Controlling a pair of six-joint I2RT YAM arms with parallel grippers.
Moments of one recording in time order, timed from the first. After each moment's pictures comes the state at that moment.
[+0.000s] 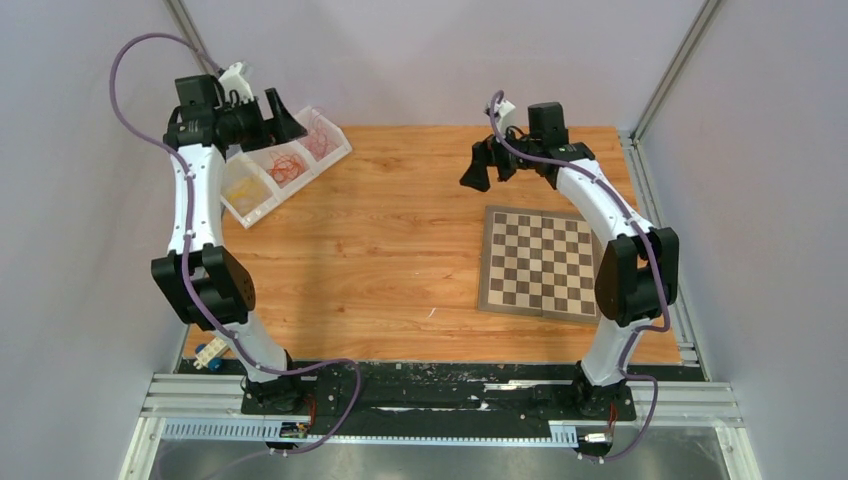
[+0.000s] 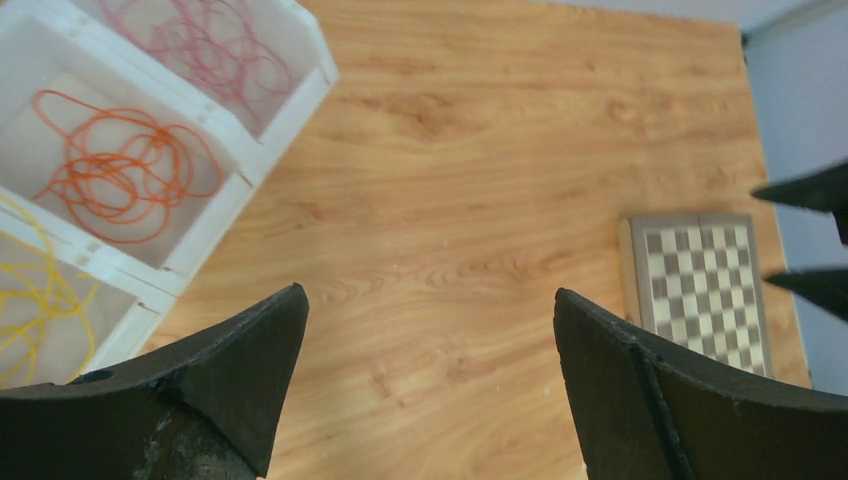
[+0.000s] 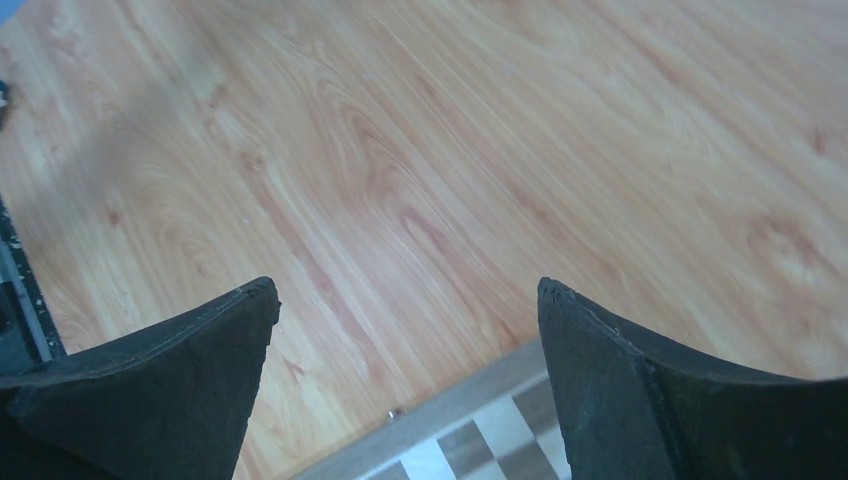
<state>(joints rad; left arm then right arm) 0.25 1.74 1.82 -0.68 0.63 -0.16 0.28 1.83 1.65 -0.42 -0.69 -0.18</state>
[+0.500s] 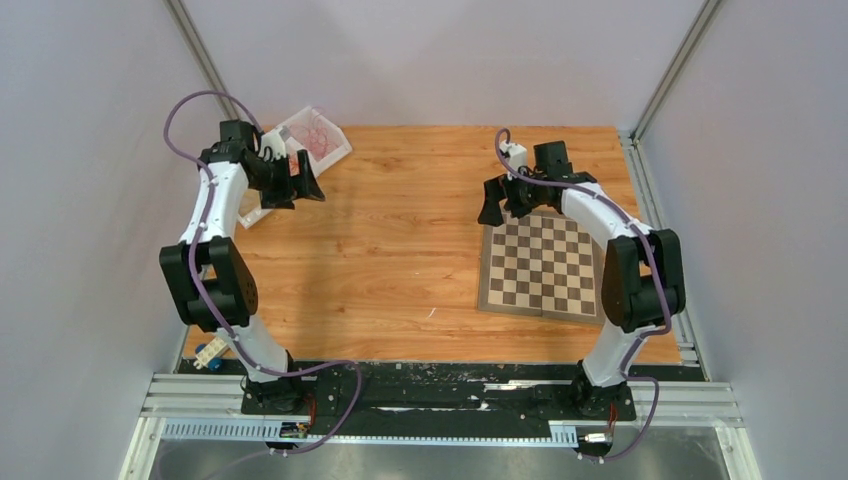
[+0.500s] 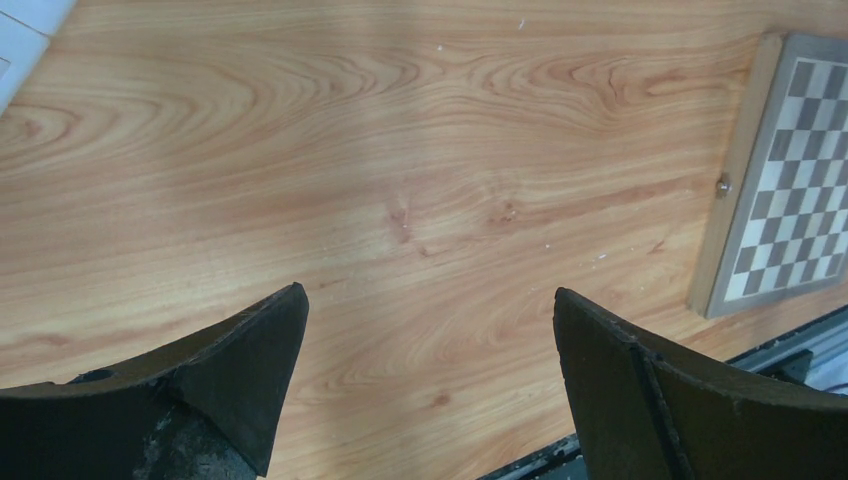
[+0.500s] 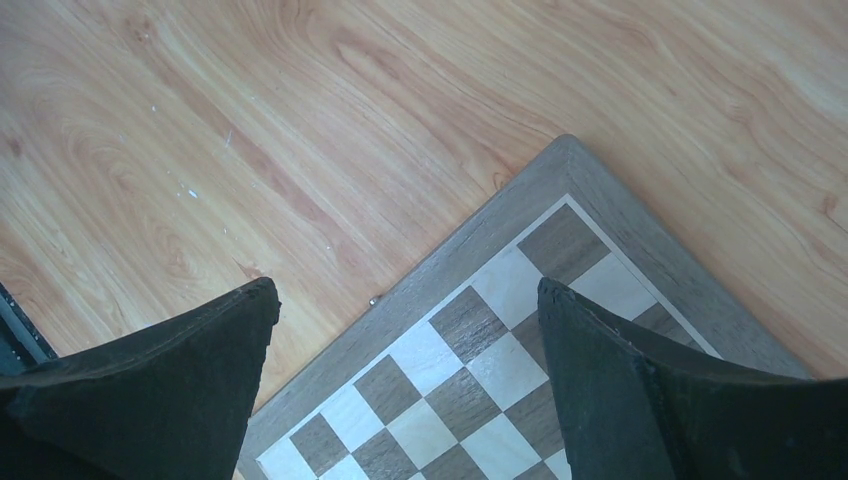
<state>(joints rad) 0.17 1.74 1.57 -0.91 0.53 0.01 0.20 1.78 1.32 -0.43 -0.57 -0.17</state>
